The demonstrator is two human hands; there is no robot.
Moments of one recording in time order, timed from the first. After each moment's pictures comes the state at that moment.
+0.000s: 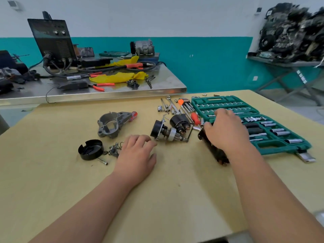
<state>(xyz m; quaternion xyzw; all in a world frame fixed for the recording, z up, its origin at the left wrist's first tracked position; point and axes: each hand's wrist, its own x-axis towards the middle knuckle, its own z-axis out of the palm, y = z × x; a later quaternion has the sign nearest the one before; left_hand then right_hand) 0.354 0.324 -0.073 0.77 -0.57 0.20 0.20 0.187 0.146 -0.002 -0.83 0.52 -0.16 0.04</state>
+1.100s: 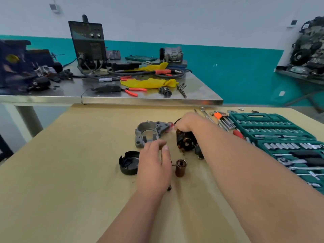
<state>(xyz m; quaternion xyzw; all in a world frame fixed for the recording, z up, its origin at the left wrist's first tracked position) 0.409 0.339 -0.069 0.78 -0.32 0.04 0.54 0.428 0.166 0.016 -0.90 0.40 0.08 0.14</state>
